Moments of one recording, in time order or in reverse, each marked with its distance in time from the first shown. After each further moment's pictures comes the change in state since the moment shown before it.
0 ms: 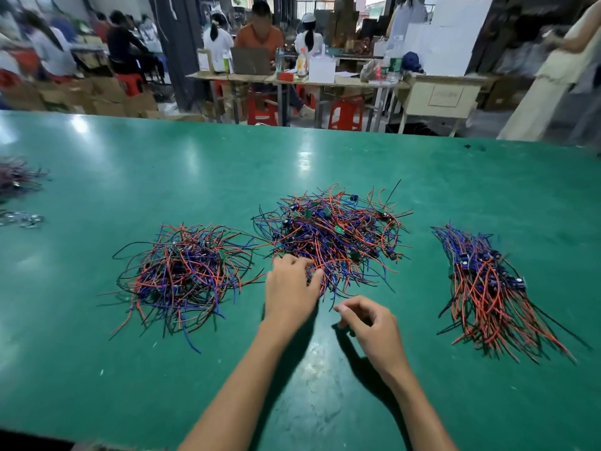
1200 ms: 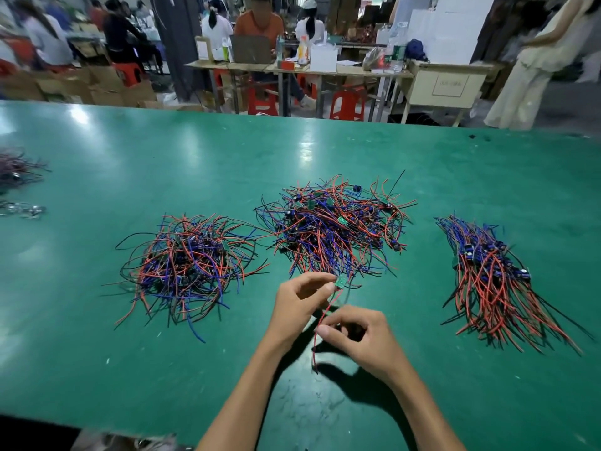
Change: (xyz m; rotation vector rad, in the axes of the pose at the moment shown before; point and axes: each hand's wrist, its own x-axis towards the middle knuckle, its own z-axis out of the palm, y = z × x) left_hand -0.039 -0.014 0.009 -1.092 -0.258 -0.143; right_hand -0.019 -0.005 0.004 -0.097 -0.278 -0.242
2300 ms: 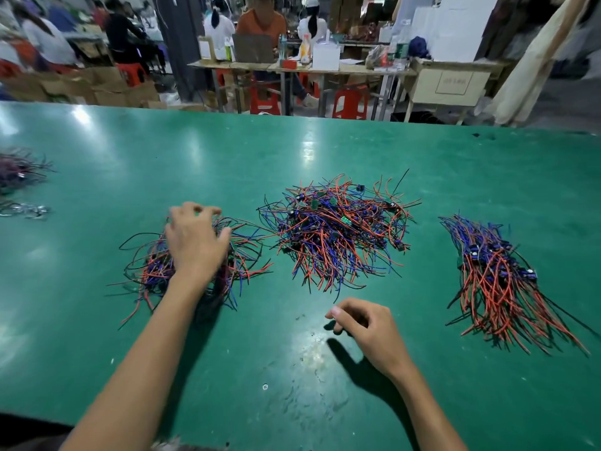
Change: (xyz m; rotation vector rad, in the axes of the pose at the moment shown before) left_hand 0.061 0.080 -0.143 1.379 0.618 0.115; right_hand 0.007 -0.006 -0.002 0.004 0.063 0.177
